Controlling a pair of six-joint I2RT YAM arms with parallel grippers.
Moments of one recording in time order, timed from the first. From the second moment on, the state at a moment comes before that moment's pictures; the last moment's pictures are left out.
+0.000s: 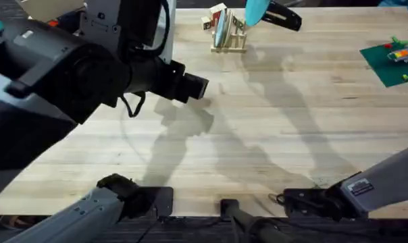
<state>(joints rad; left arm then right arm) -0.44 1.07 0.98 -0.83 -0.08 -0.02 0.40 1.81 2.03 -1.17 0.14 0.47</state>
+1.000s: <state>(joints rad) -0.44 1.07 0.98 -0.83 -0.09 -0.02 0.45 1.88 2.03 -1.08 0.25 0.51</state>
